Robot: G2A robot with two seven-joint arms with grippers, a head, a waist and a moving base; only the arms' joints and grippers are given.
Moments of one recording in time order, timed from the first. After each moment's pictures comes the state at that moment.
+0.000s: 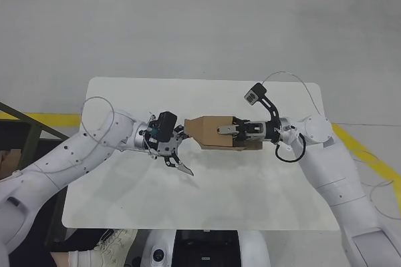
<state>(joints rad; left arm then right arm) 0.54 -0.78 -0.33 -1.38 1.30 -1.01 0.81 -0.87 -1.19 1.04 -1.27 0.58 -0.28 1.30</state>
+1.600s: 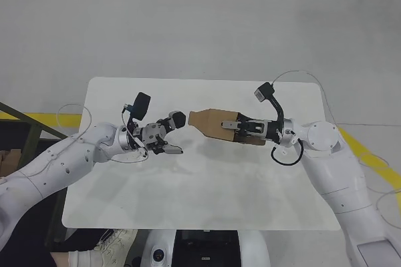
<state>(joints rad) 0.53 -0.66 -0.17 -1.37 0.57 -1.01 0.57 -0.94 -1.16 1.10 -1.37 0.35 -0.34 1.11</state>
